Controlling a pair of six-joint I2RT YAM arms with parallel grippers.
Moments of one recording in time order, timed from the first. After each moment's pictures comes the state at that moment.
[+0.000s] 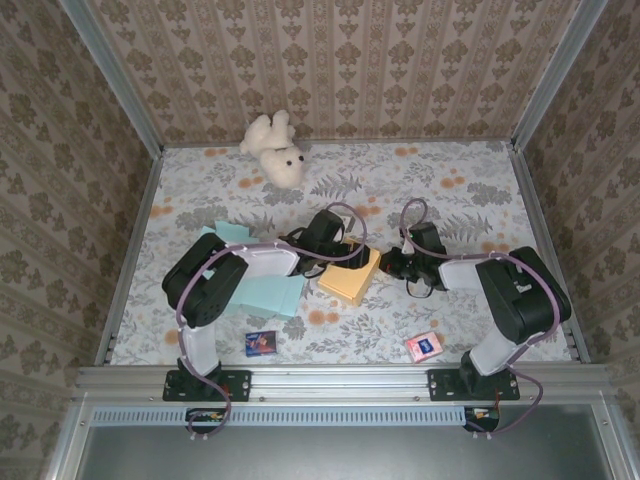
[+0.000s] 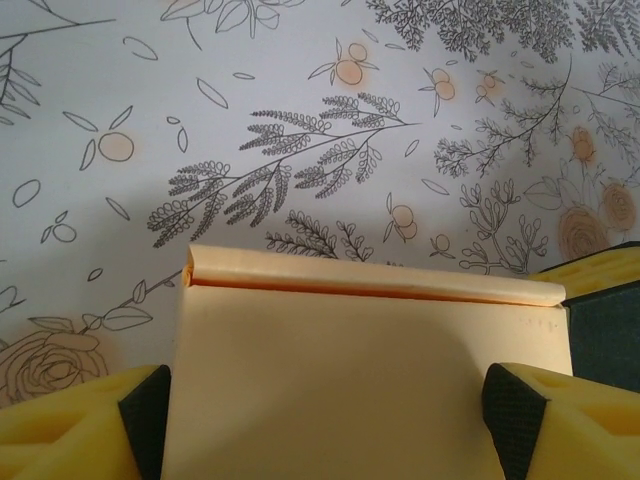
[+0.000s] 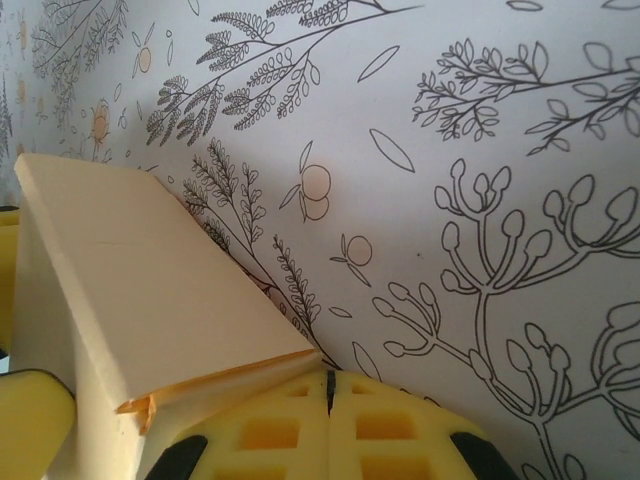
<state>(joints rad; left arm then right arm) -0.83 1.88 1.04 0.08 0.18 -0.49 0.30 1.65 0.57 0.22 -0.40 0.69</state>
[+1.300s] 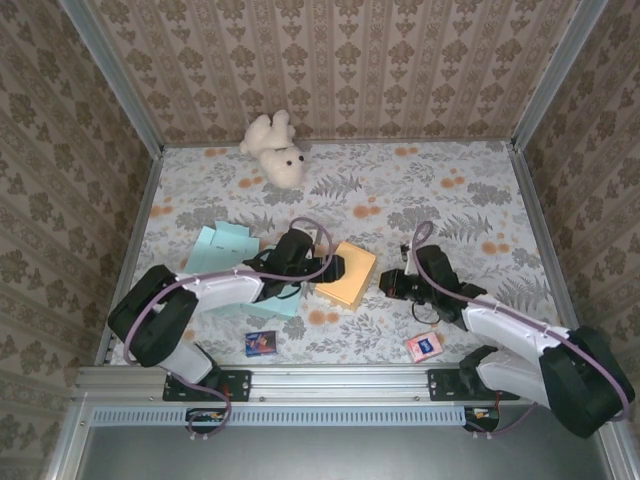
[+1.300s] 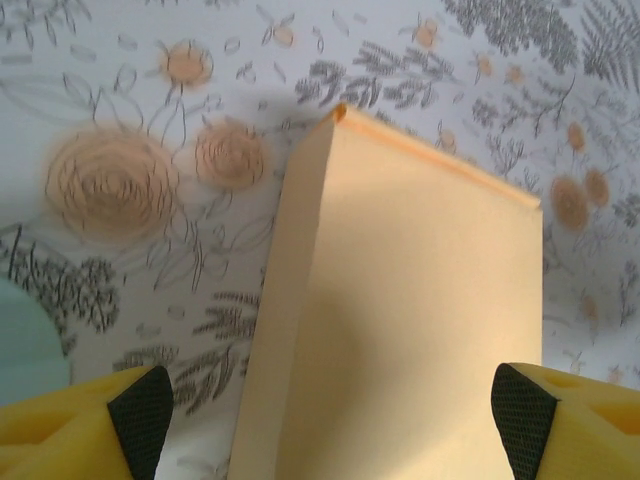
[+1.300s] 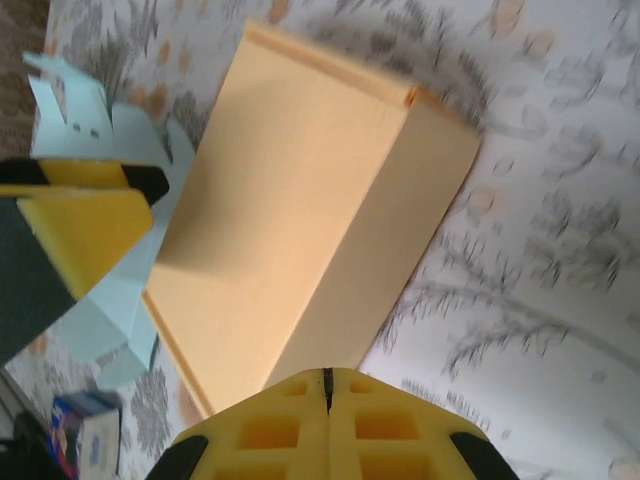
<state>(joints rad) -0.82 1.52 0.69 0.10 0.09 -0.64 0.51 1.08 0.38 -0.01 -0.27 0.72</state>
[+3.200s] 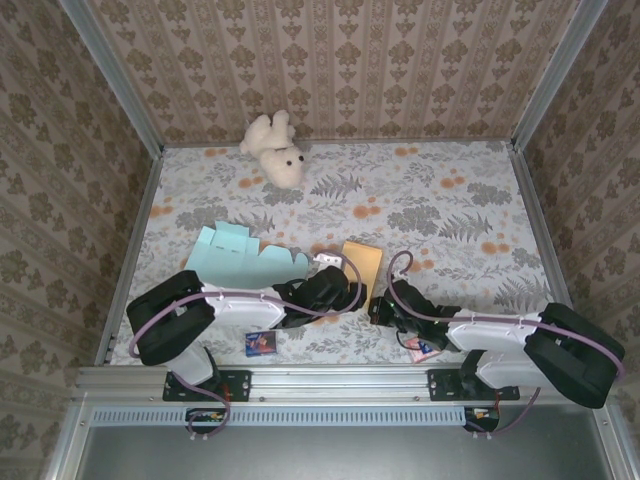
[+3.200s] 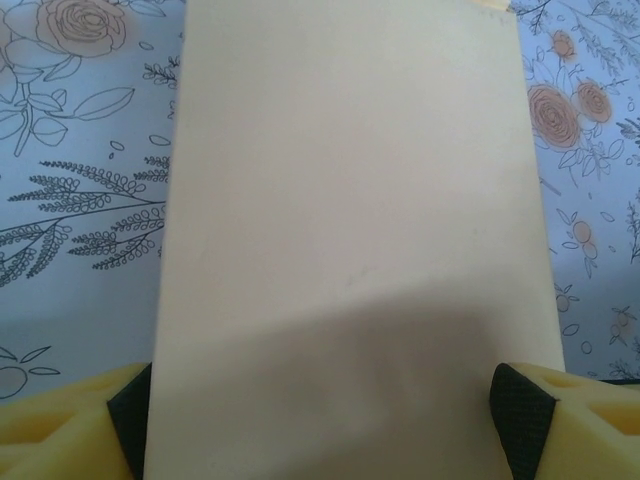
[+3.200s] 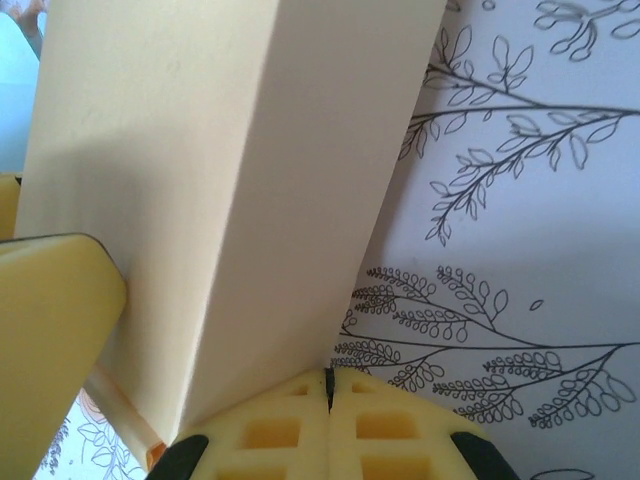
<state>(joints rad) -1.15 1.60 0.70 0.13 -0.23 -0.80 0.85 1.22 0.26 0.19 0.08 0.98</state>
